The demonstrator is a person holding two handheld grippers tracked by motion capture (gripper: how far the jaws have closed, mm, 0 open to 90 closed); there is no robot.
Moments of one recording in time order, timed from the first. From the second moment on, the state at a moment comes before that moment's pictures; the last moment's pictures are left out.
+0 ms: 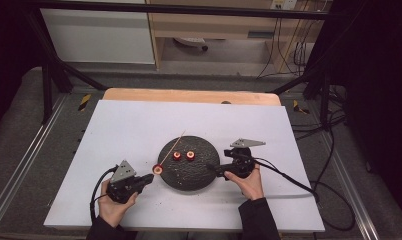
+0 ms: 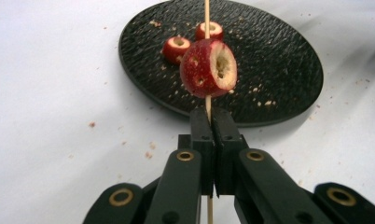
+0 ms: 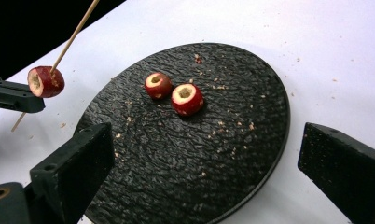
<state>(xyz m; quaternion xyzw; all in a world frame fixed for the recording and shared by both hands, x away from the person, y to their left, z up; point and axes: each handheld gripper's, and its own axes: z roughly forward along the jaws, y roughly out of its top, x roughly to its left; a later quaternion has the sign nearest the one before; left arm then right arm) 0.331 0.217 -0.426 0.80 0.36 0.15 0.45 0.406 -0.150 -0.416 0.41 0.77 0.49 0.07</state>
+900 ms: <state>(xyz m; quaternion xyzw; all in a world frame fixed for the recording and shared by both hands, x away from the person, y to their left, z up) 0.327 0.238 -0.437 0.80 0.37 0.14 0.44 0.451 -0.079 -0.387 0.38 0.85 0.37 0.08</state>
